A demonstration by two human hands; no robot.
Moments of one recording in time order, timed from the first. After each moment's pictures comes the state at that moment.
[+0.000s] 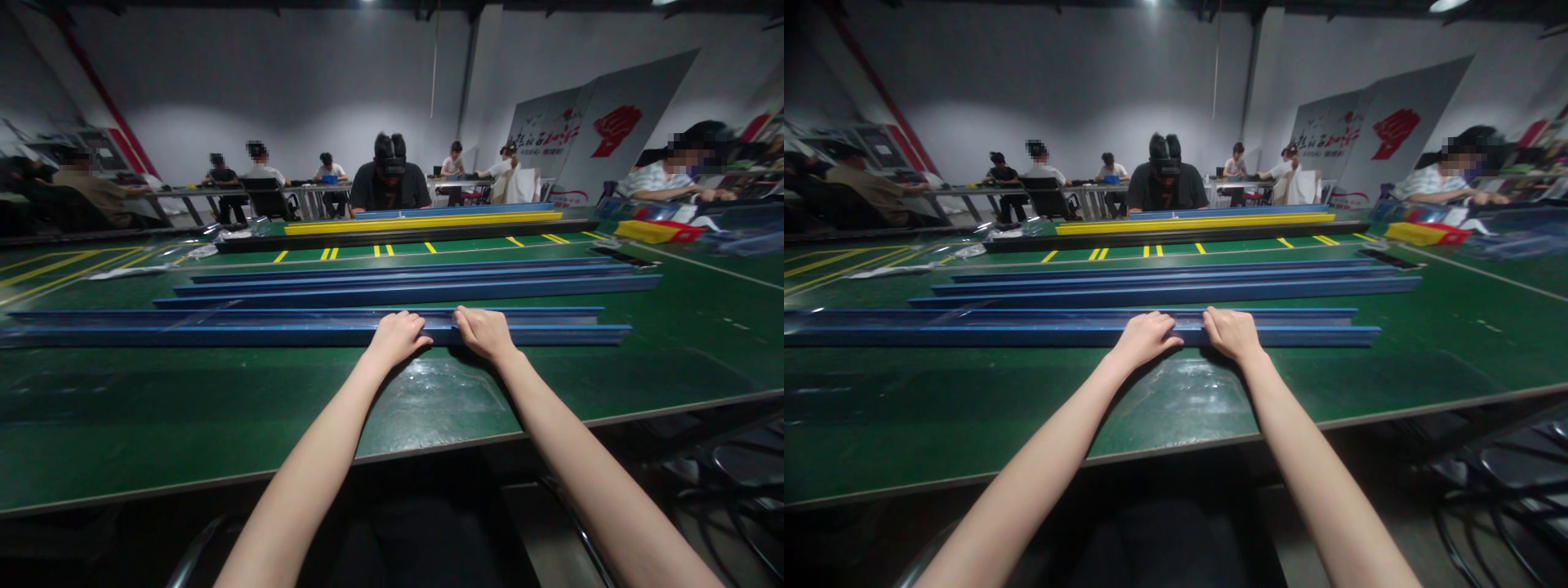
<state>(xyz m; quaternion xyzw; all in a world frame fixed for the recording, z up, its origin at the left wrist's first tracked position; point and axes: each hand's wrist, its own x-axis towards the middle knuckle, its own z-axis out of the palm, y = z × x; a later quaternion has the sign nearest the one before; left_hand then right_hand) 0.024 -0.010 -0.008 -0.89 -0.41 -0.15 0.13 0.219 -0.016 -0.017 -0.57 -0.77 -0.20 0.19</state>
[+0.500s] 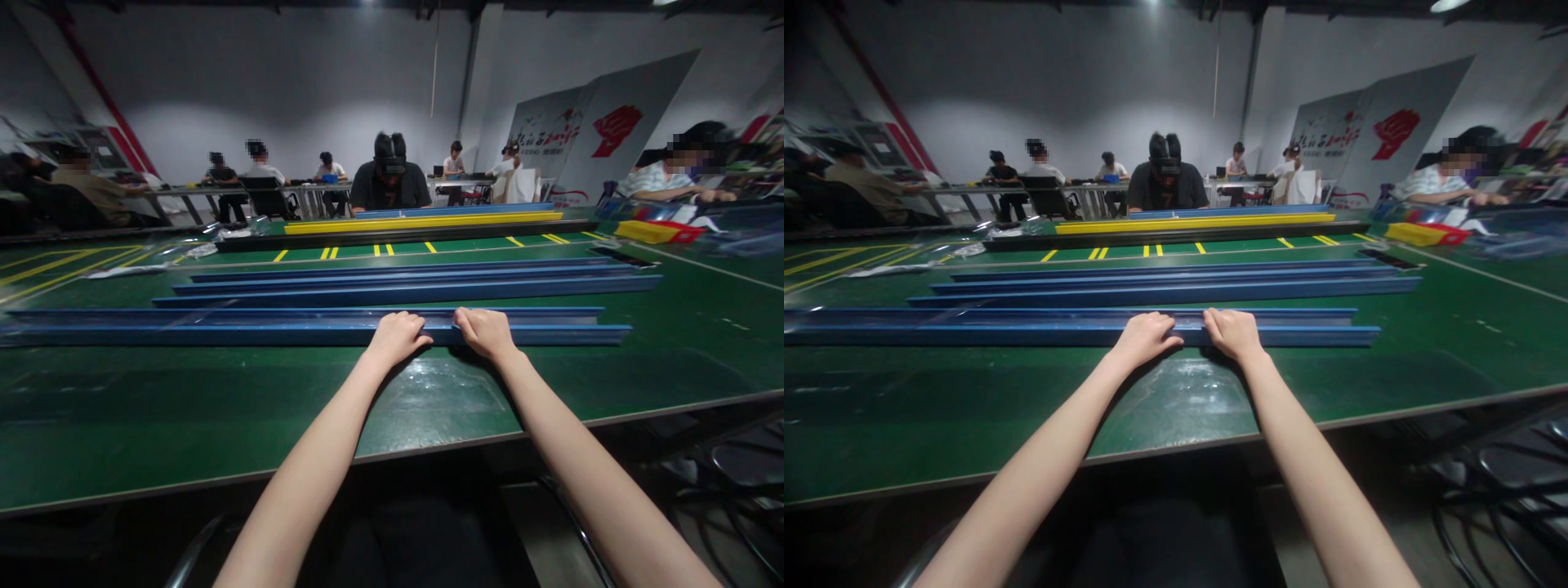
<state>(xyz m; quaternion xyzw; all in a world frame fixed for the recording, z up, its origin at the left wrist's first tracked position) 0.025 -0.011 -0.005 -0.89 -0.42 -0.14 0.12 0.220 -0.015 -0.016 -0.59 -0.77 -0.19 0.17</state>
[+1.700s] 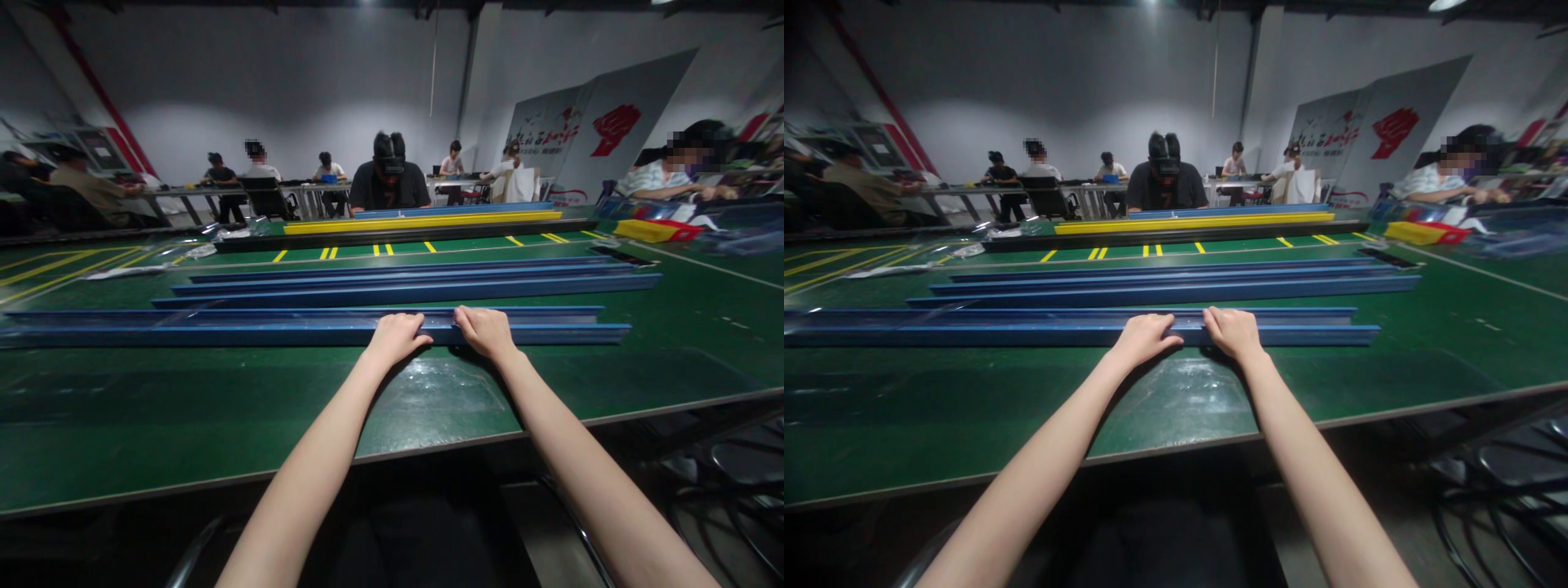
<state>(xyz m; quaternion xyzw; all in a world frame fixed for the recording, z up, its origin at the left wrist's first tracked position) 0.025 -0.011 -0.004 -0.88 -0.45 -0.13 0.10 0.219 -0.015 -0.015 -0.61 -0.75 -0.19 0.17</state>
